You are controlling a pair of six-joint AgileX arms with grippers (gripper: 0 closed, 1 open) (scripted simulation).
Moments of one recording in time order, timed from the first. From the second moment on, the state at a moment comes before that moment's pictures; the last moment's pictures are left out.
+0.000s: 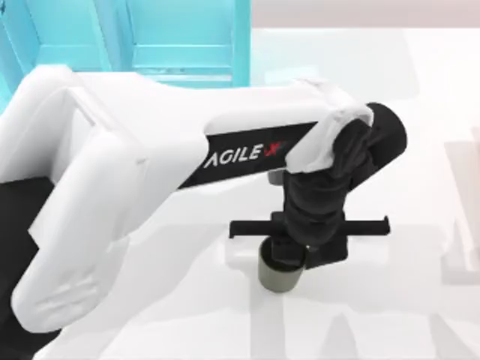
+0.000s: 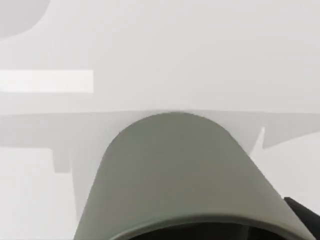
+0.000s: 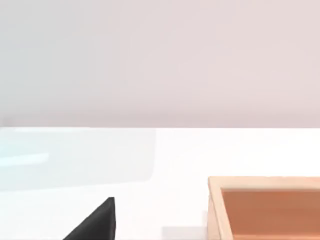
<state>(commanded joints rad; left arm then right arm) -0.92 2.27 1.77 -1.07 0.00 -0.89 0.00 0.00 0.00 0.00 0.00 0.00</state>
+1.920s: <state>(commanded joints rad) -0.15 1.61 1.08 -1.01 0.06 -0.13 0.00 0.00 0.00 0.00 0.00 0.00</state>
